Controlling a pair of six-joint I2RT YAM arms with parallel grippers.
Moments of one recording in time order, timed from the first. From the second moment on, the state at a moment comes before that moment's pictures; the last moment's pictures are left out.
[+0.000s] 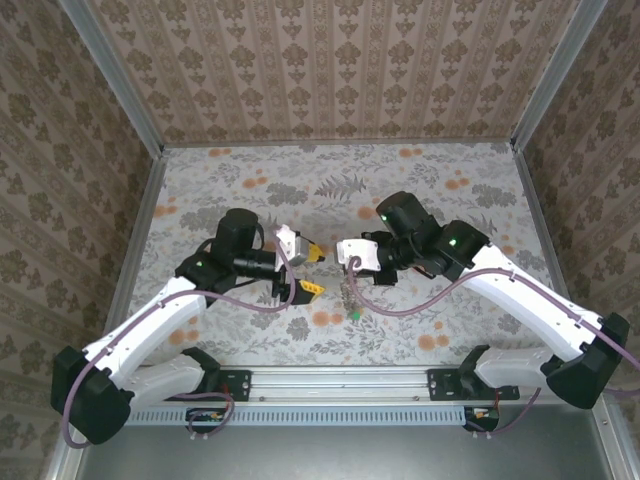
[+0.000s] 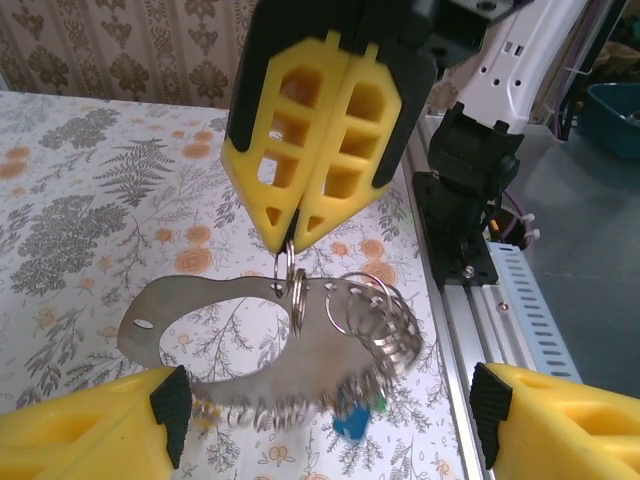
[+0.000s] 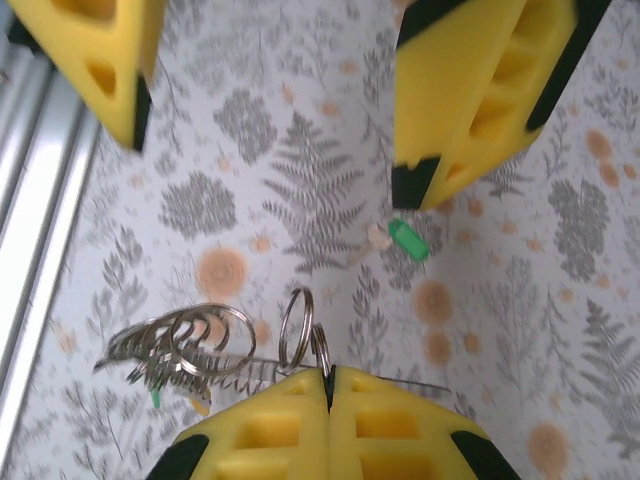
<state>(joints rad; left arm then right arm) -0.64 1.04 0.80 -0.29 0.95 0.36 0.75 1.24 1.25 -0.88 -0.30 -0.88</state>
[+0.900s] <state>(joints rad) -0.71 1.29 0.66 0.32 0.86 0.23 0.85 1.36 1.33 -0.99 0.03 -1.03</state>
